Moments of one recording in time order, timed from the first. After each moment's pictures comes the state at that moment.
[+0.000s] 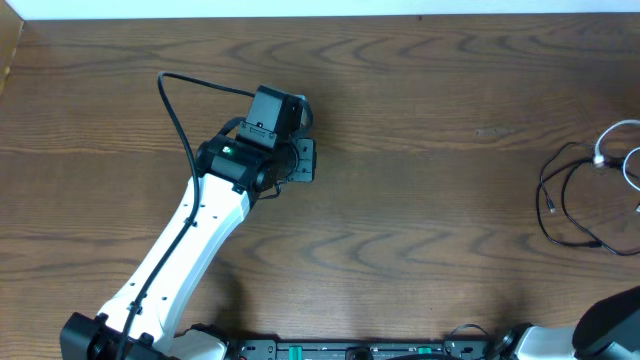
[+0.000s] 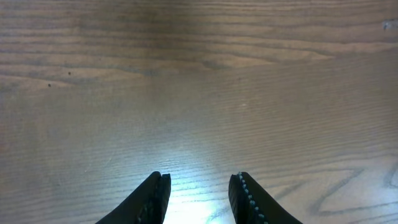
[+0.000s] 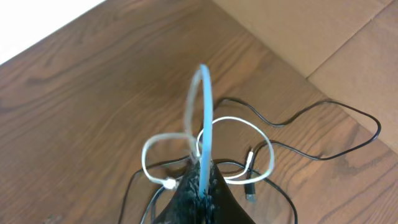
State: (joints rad) left arm -0.42 1.45 1.24 -0.84 0.07 -0.32; right arm -0.61 1.58 1.44 -0.60 0.11 0.10
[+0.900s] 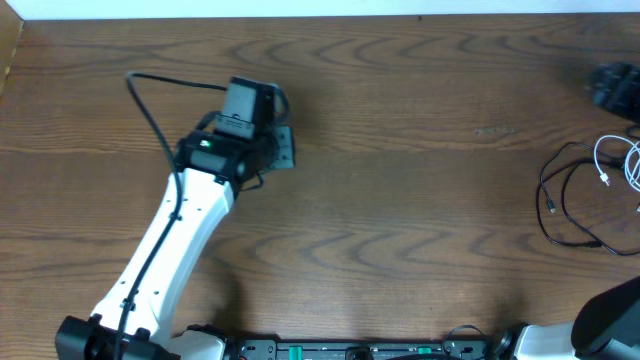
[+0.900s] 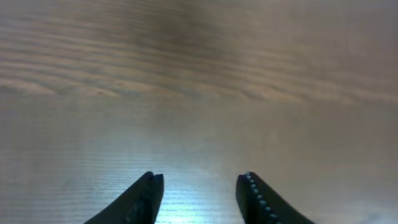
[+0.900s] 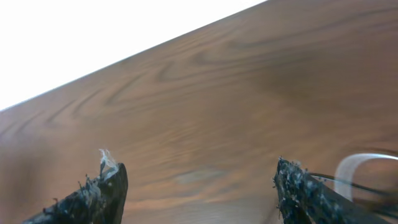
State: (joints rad) left arm -0.28 1.45 1.24 -0.80 0.05 -0.35; right arm -0.45 1.61 1.44 -0.60 -0.47 0.06
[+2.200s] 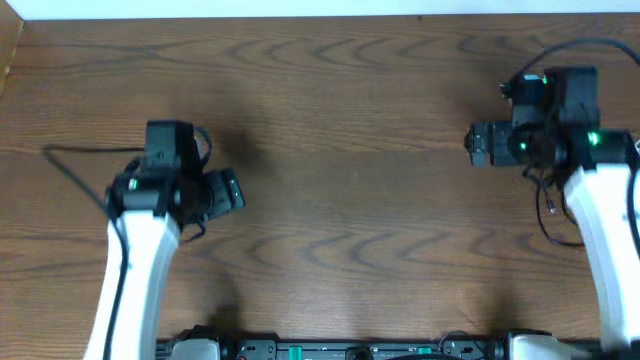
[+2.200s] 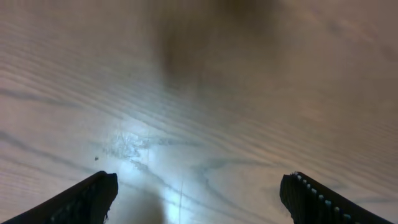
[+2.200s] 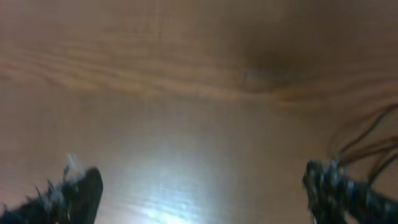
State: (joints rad) left arm 0.01 1.18 1.01 -1.05 0.04 -0.32; right arm -0.01 1.35 1.17 -0.80 -0.16 -0.04
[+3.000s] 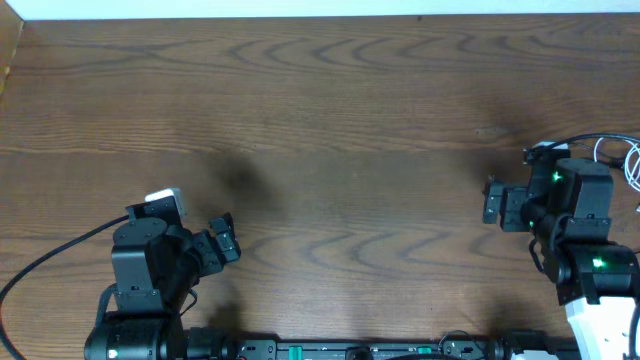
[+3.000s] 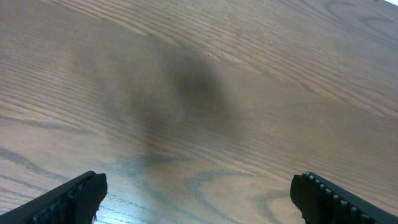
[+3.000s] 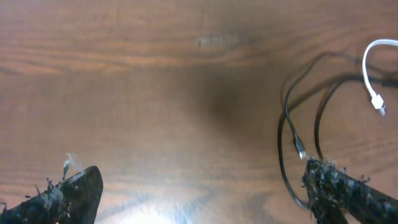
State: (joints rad) left arm 0.01 0.59 0.82 -1.01 0.04 -0.30; right arm -0.01 0.90 0.81 -0.75 0.01 0.02
